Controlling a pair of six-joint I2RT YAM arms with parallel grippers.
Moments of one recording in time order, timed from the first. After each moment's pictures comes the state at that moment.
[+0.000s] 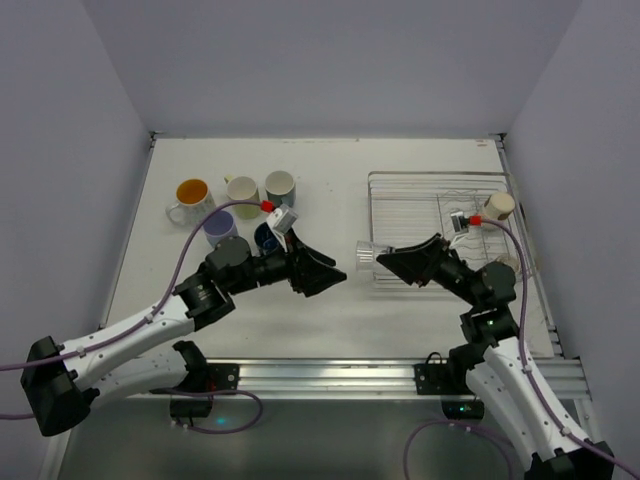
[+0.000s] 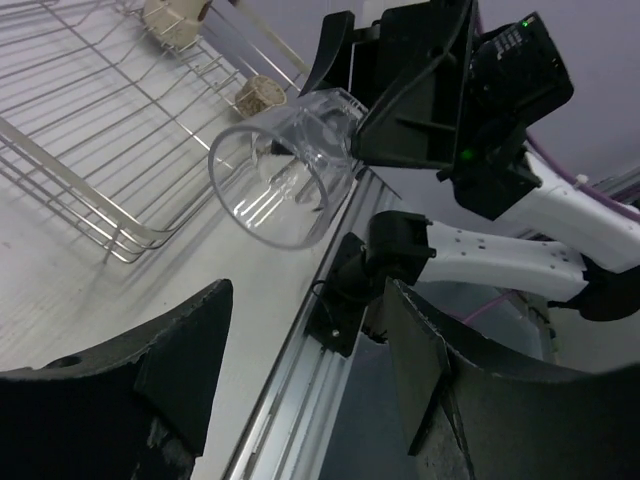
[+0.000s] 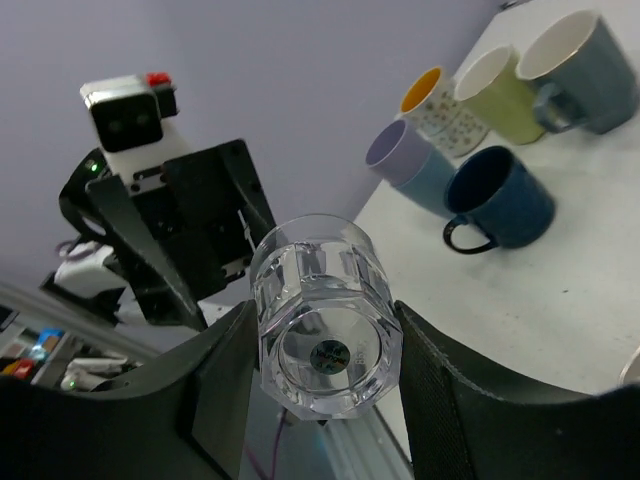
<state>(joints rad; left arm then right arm) -0.88 0.92 0.67 0.20 0.33 -0.61 0.23 0.52 0.37 0.32 -0.68 1.01</state>
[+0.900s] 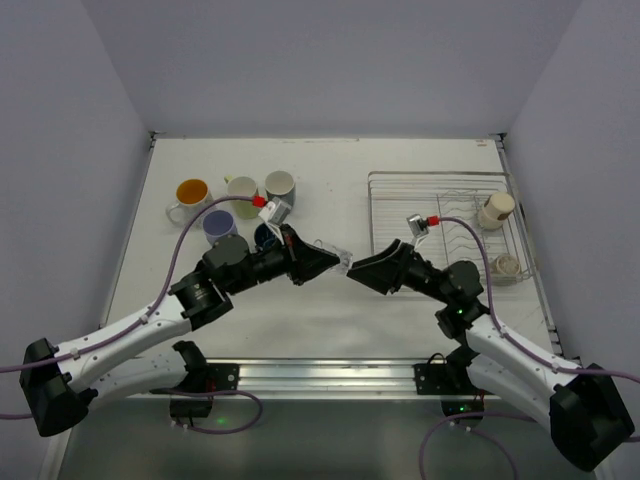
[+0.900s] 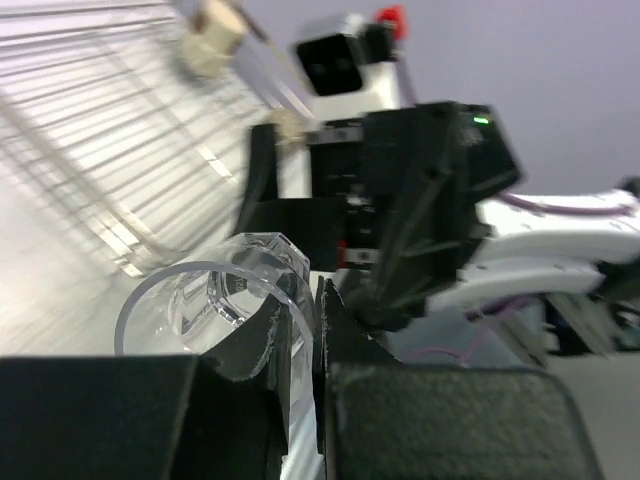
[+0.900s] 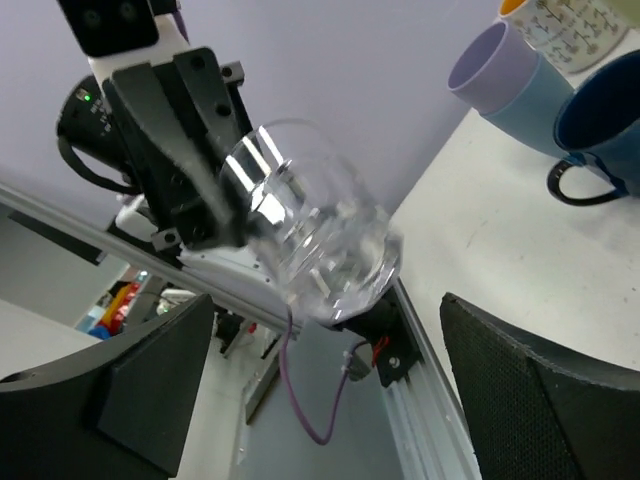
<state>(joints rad) -0.90 0.95 0.70 0.27 0.27 -0.72 0.55 0.87 0.28 0.85 -0.63 1.17</state>
